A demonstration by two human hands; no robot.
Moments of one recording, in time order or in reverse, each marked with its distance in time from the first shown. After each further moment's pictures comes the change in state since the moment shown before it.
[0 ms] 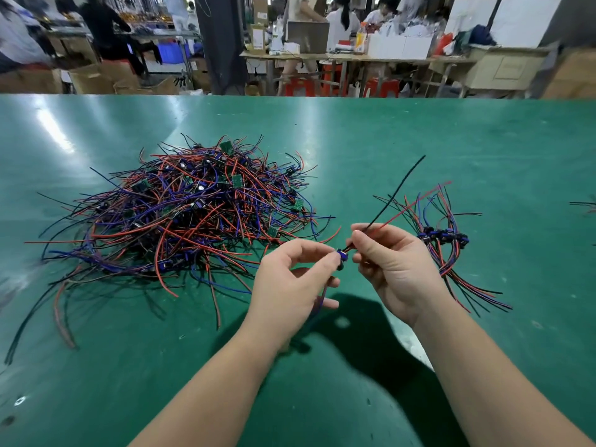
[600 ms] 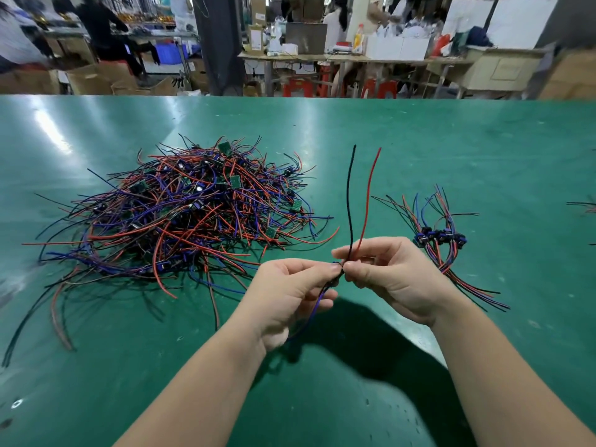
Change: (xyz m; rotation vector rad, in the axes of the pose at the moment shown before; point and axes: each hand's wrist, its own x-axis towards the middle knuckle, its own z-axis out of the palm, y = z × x) left_hand 0.006 0.003 -0.005 -0.155 -0.063 -0.393; right_hand -0.001 -0.005 -0.017 -0.300 -0.388 -0.013
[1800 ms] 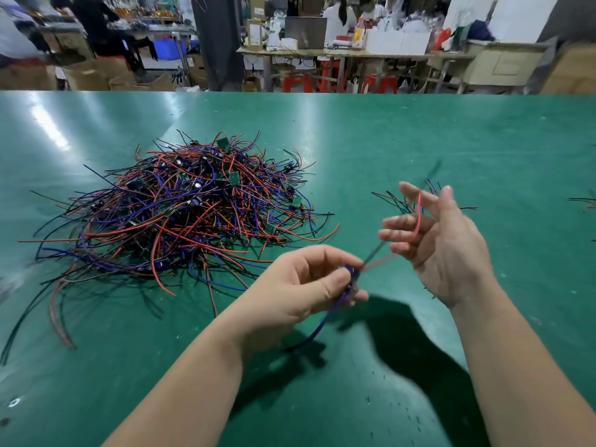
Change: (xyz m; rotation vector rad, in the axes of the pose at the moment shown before) left_hand -0.007 0.002 -0.006 0.098 -0.443 0.192; right_hand 0.005 -0.022 -0.025 0.295 0.485 -0.057
